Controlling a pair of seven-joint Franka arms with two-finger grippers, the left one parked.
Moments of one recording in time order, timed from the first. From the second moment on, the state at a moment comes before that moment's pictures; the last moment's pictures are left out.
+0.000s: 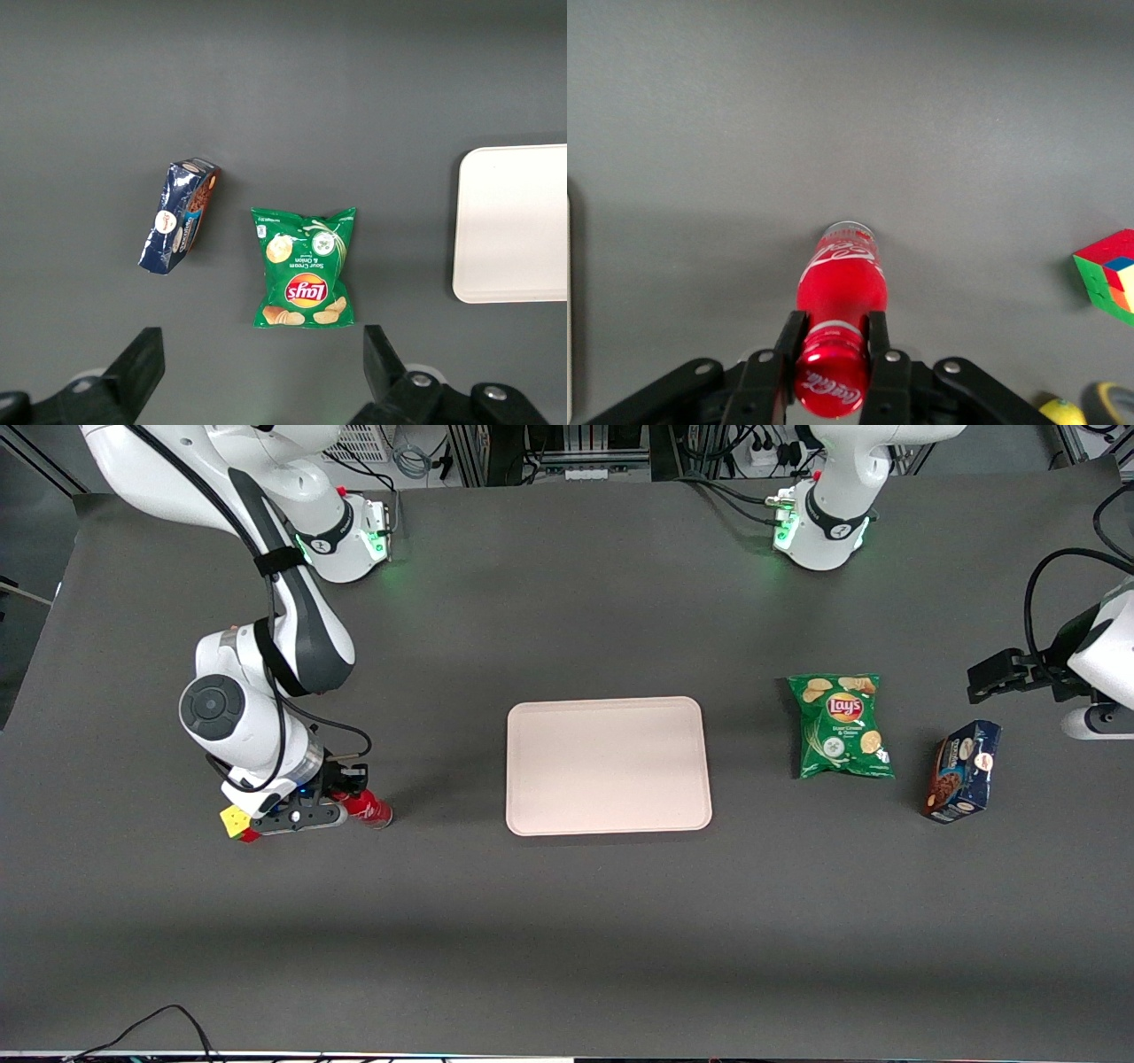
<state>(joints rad) 0.29 0.31 -0.06 -1.93 -0.01 2.24 0.13</state>
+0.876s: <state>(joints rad) 0.30 0.16 0.03 -1.46 0.03 1.62 0.25</state>
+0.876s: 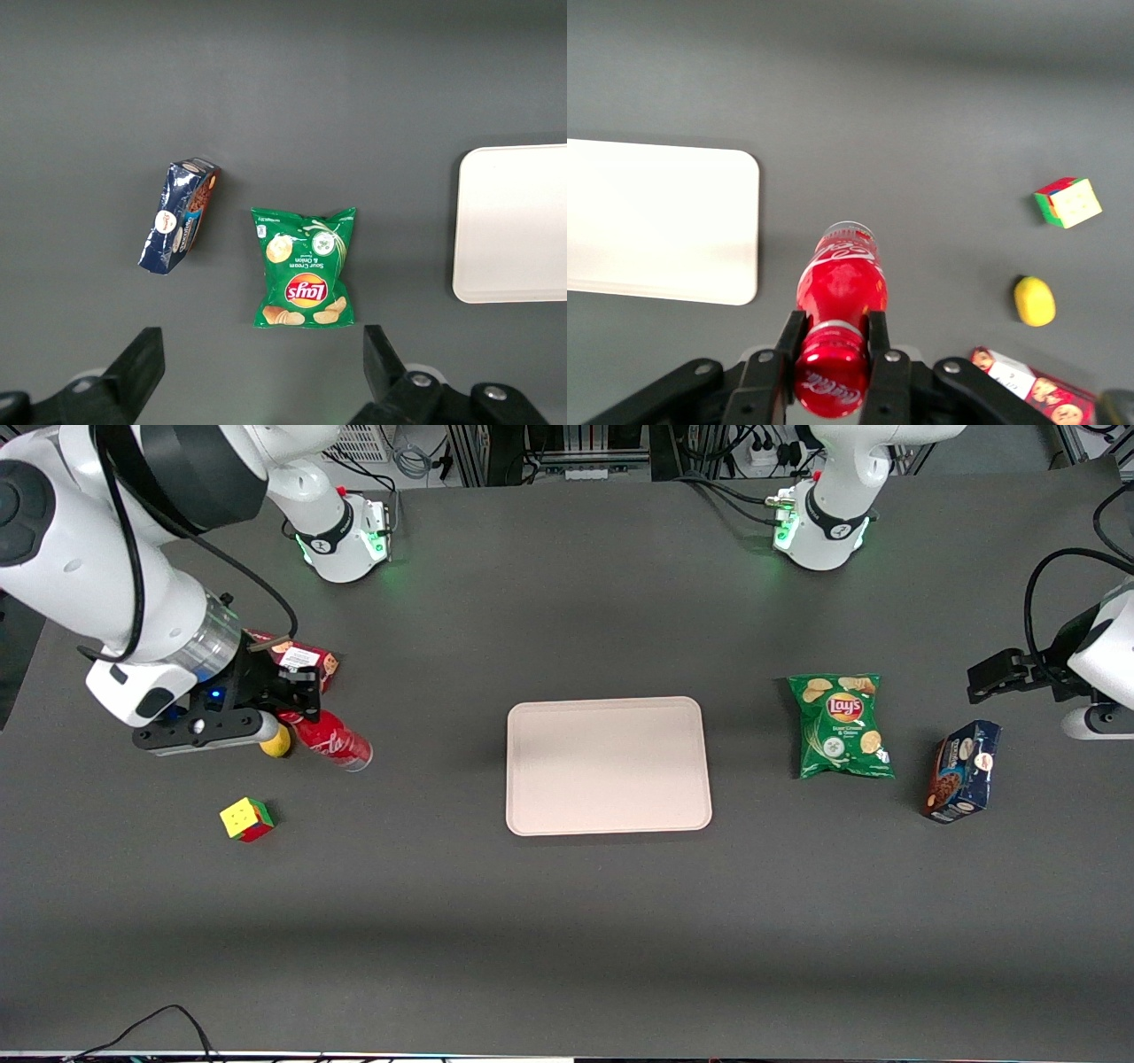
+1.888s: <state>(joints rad) 0.53 0.54 0.10 -1.15 0.04 1.66 0.72</state>
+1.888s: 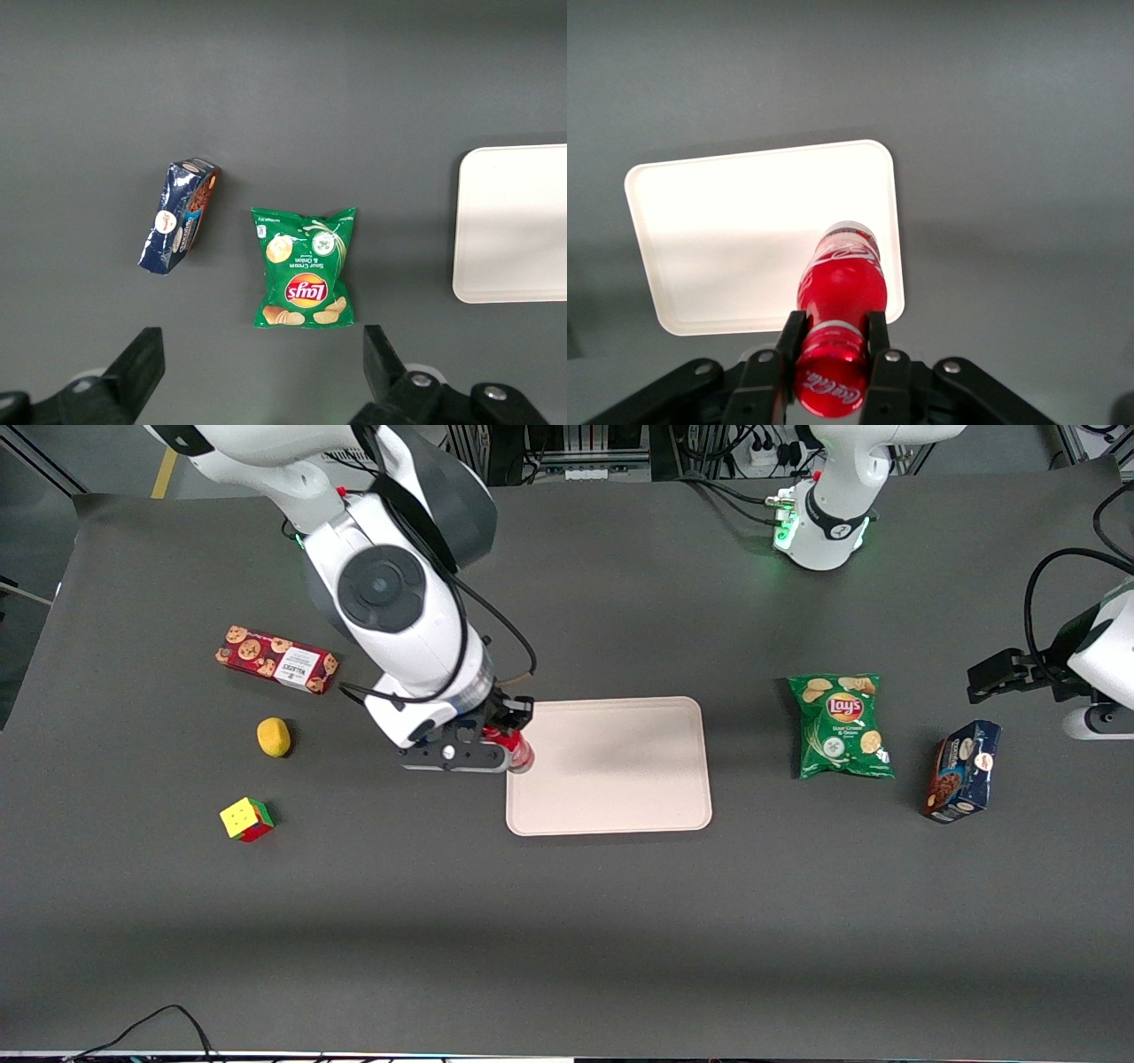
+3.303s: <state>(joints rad) 0.54 0.64 0.12 -1.40 0.00 1.97 0.77</state>
